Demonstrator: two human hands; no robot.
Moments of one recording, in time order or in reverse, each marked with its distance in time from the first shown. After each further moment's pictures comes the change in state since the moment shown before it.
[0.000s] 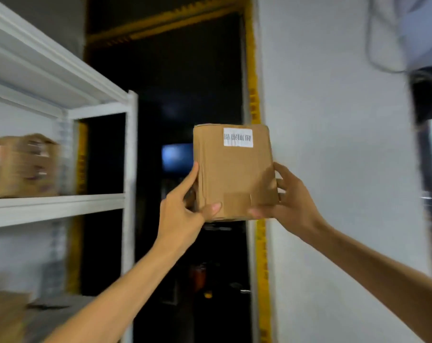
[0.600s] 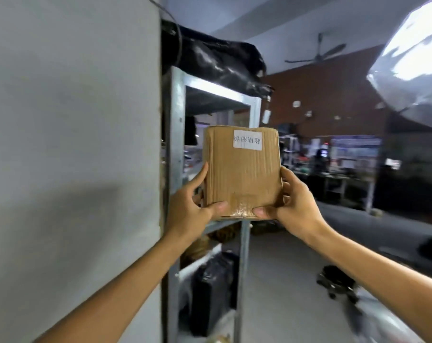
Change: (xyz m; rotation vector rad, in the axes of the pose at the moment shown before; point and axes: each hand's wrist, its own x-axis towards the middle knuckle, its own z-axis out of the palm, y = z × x) left_hand -0.122 0.057 0.426 -0.674 -0.604 -0.114; right_hand -0.245 0.027 -0.342 -0.796 0.585 0.475
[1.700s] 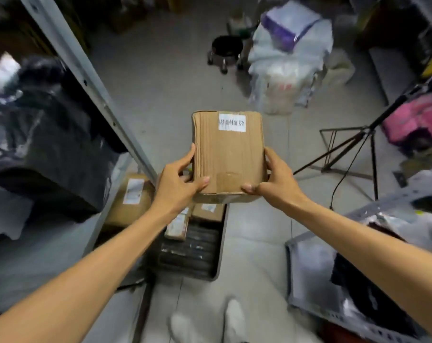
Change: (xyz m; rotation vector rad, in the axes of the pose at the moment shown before) left_hand -0.163 -0.433 0.349 -0.245 -0.894 -0.707; right_hand -0.213 0.481 0.045 -0.192 0.130 1.039
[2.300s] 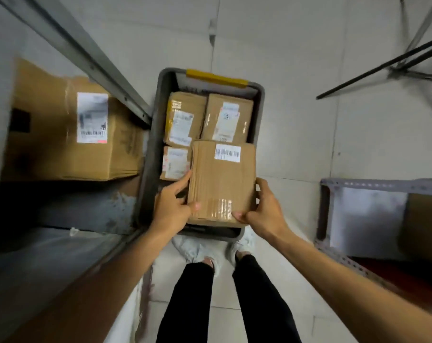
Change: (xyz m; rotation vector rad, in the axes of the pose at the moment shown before) left_hand 0.063 -0.388 0.003 -0.050 -0.144 -0.609; right_hand 0.060 0.272 0.280 0.048 -0.146 0.650
